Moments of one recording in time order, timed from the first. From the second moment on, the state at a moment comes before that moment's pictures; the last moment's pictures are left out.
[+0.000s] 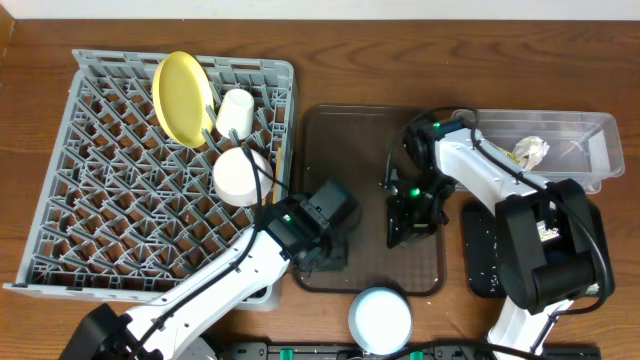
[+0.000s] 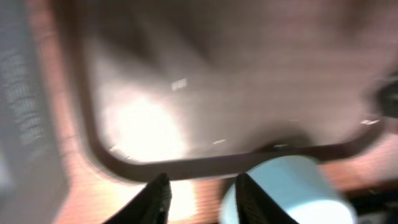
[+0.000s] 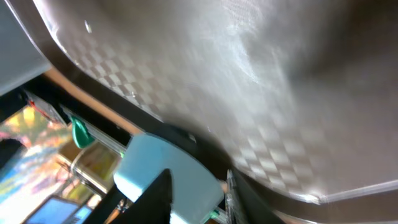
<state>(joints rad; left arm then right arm) -0.79 1.41 0.93 -0.88 0.16 -0.82 0.34 1.94 1.26 -1.32 -0.51 -0.04</state>
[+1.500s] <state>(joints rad) -0.93 1.38 0.56 -0.71 0.34 -1.00 0.59 1.84 0.82 -1.26 -0.24 0.47</state>
